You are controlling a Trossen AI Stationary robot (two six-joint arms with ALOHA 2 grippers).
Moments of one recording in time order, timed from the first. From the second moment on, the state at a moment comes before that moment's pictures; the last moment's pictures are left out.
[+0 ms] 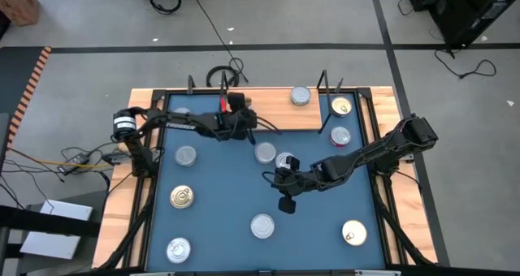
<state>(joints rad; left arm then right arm) 0.26 1.74 1.08 -0.15 -0.77 0.67 0.32 1.63 1.05 -0.24 0.29 0.45</state>
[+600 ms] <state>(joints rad) 0.32 1.74 1.08 -0.15 -0.64 0.68 0.32 1.63 1.05 -0.24 0.29 0.45</state>
